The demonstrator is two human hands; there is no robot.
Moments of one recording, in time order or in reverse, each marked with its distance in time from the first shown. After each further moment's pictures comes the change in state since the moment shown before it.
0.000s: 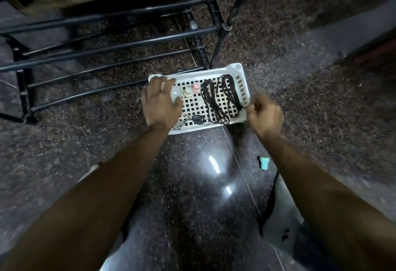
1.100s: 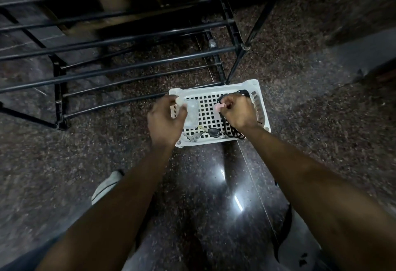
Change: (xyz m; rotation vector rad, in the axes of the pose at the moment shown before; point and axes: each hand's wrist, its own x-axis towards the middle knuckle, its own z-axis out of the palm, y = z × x) left_hand -0.018 -0.017 -0.027 -0.574 0.250 -0.142; right_hand 0.036 -0.079 0.055 0.153 -0.307 -0.160
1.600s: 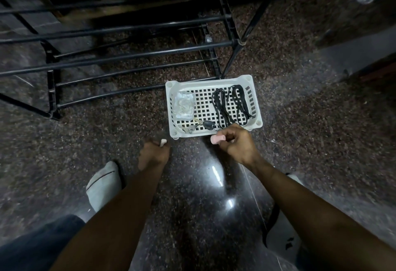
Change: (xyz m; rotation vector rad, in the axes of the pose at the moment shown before) left_hand -0.075 -0.062 -0.016 0.395 -0.270 -0.833; right_hand -0.106 0.028 -0.004 0.268 -0.199 -0.007
